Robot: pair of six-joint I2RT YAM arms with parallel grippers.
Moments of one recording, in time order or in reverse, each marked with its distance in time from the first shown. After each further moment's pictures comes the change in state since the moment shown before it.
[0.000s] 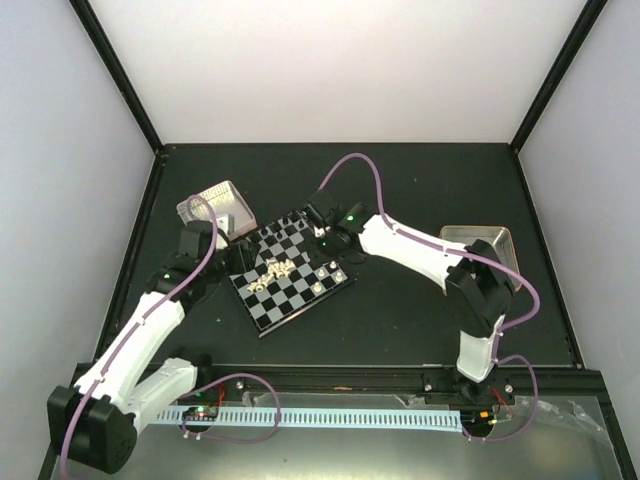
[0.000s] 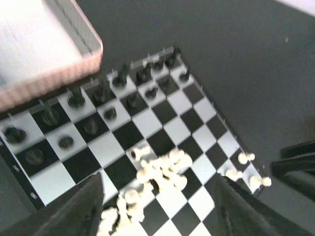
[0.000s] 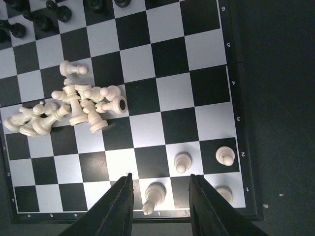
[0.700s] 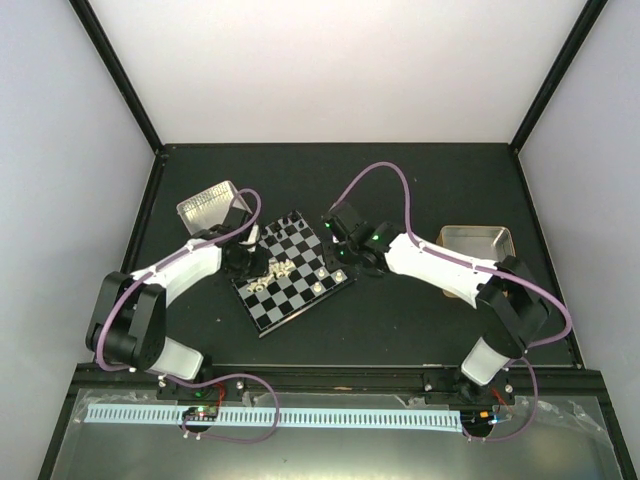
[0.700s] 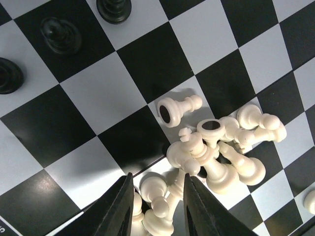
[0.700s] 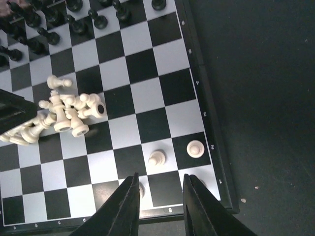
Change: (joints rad) left arm -0.054 0.568 0.127 -0.100 0.034 -0.028; right arm -0.013 -0.223 -0.321 0.249 0.065 0.054
